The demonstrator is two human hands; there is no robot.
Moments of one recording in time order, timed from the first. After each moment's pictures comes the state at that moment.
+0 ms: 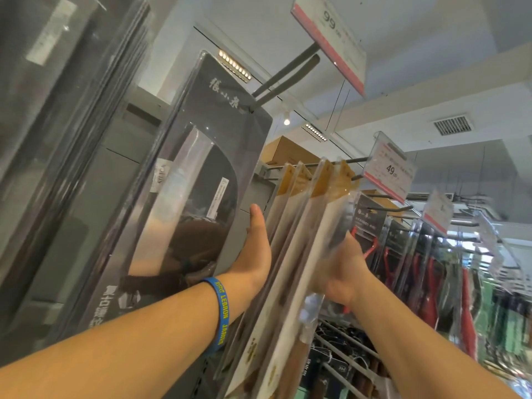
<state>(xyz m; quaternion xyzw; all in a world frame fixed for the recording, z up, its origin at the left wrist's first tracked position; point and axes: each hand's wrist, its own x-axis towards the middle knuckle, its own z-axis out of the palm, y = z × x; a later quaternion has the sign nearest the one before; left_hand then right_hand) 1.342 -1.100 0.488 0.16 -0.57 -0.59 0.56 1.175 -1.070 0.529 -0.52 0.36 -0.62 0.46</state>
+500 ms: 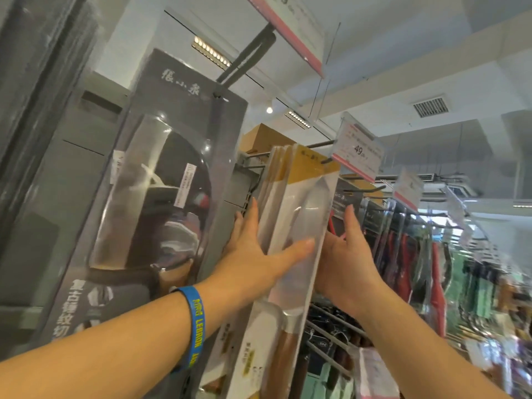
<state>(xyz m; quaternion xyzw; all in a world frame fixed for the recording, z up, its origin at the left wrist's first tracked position) 1.345 -1.070 0.466 0.20 -0.73 -0.37 0.54 1.174 -1.013 0.506 -0.58 0.40 -0.60 0.38</state>
